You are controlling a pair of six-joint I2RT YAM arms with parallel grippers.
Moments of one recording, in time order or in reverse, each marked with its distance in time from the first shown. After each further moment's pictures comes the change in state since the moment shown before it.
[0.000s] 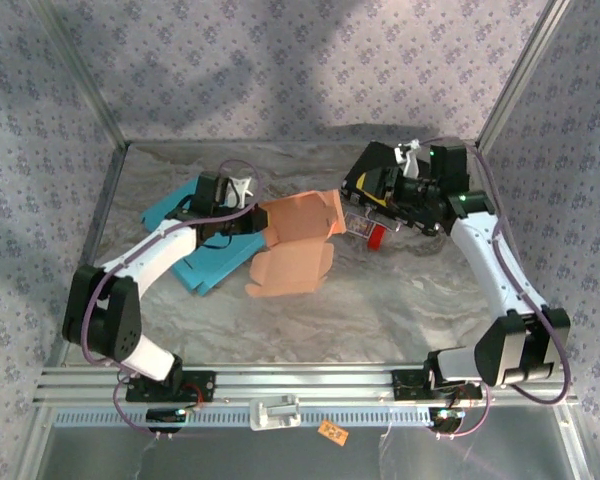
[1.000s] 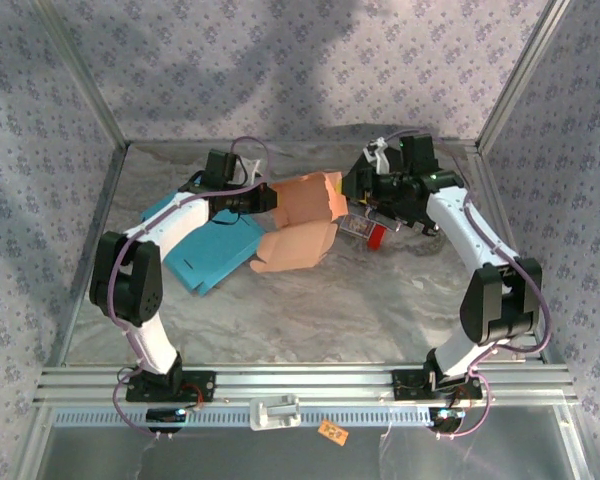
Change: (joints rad) left arm 0.027 0.232 0.250 -0.042 0.115 0.044; right arm 0.087 0.239 0.146 -0.063 -0.040 -0.246
